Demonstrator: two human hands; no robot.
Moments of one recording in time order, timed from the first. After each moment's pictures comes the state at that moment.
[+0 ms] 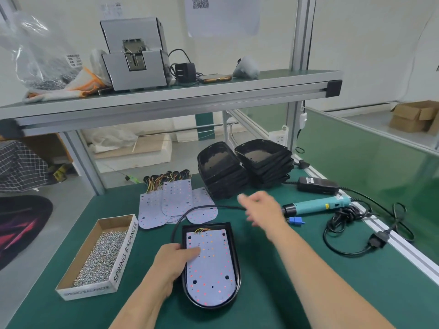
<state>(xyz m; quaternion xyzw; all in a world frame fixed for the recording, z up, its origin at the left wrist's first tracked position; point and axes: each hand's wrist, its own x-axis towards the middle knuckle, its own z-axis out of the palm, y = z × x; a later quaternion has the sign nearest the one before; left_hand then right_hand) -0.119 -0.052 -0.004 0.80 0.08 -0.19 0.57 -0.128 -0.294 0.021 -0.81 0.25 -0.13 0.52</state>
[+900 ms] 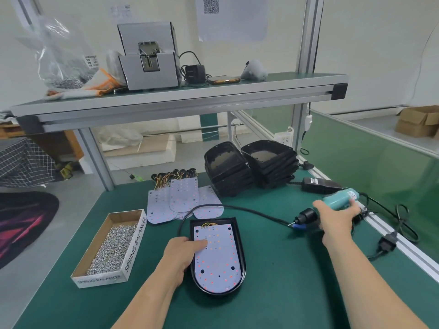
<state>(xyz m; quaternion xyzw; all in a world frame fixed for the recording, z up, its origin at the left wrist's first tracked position) -0.119 -0.056 -0.002 0.76 0.10 -0.19 0.61 -0.187 -0.394 -0.005 -0.53 0.47 -0.35 0.62</state>
